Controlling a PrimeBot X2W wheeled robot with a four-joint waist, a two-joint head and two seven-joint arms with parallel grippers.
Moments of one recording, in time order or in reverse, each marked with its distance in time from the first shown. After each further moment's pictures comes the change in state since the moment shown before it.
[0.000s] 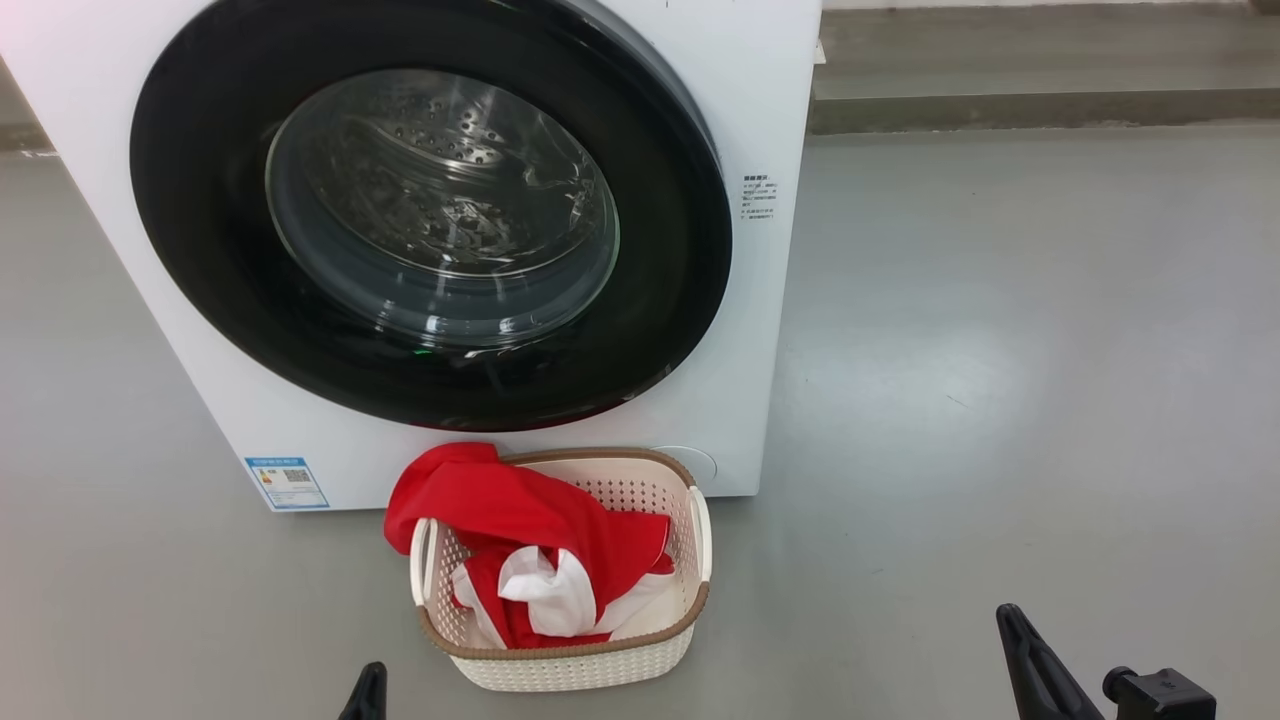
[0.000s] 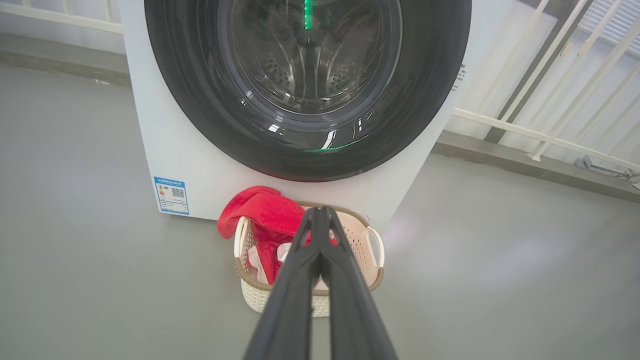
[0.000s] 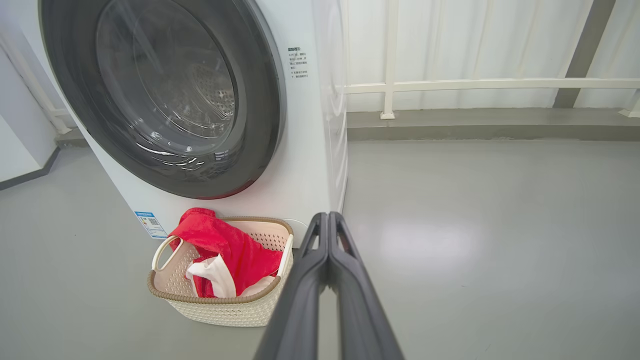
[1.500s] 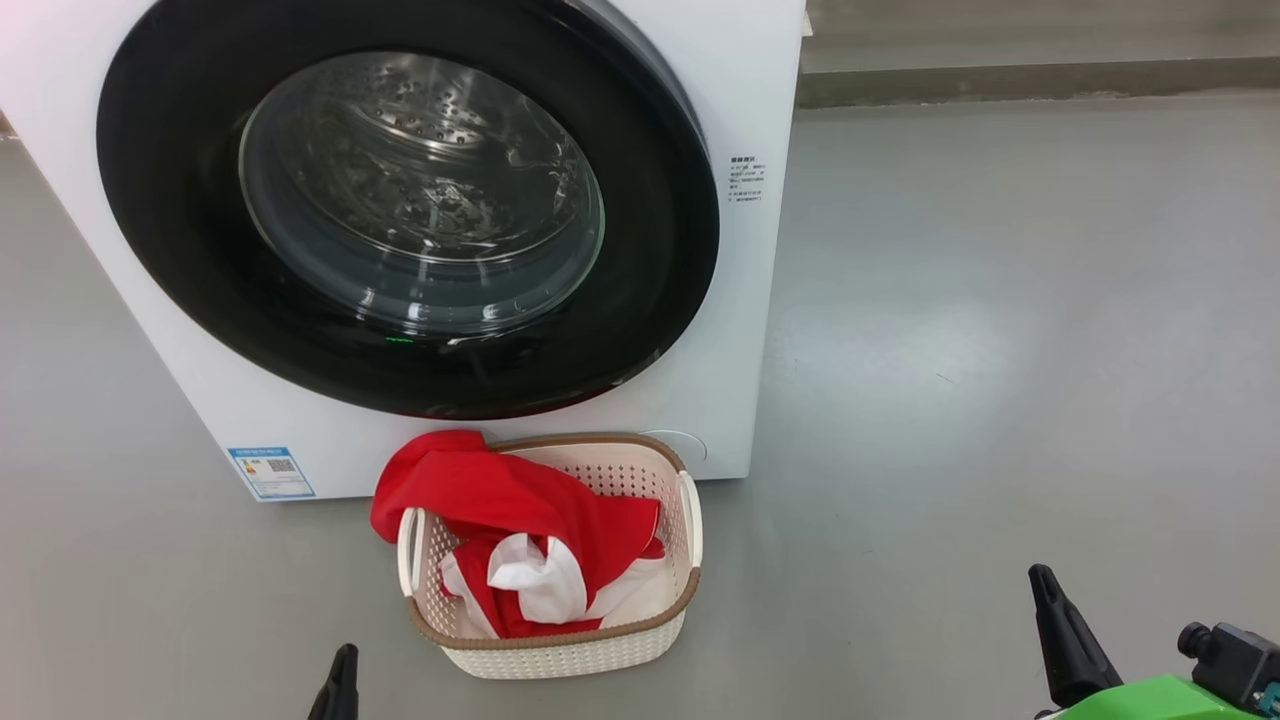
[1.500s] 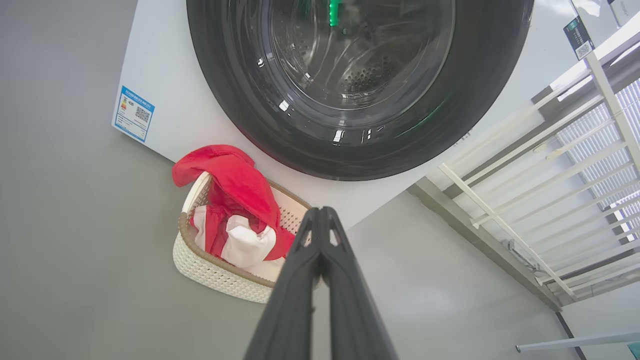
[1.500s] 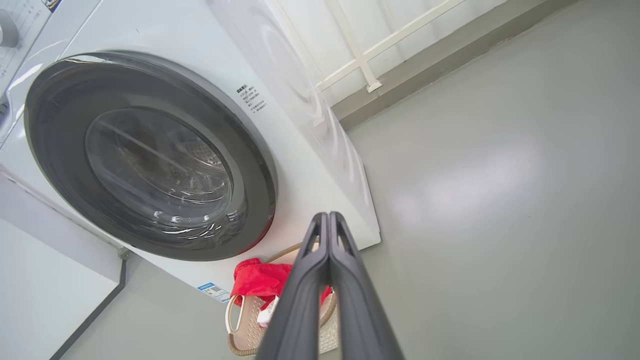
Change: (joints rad) left arm -0.034 0.000 0.040 -0.013 -0.455 -0.005 0.125; right arm -0.067 -0.003 -0.031 0.010 0.506 0.000 0.123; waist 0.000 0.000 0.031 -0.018
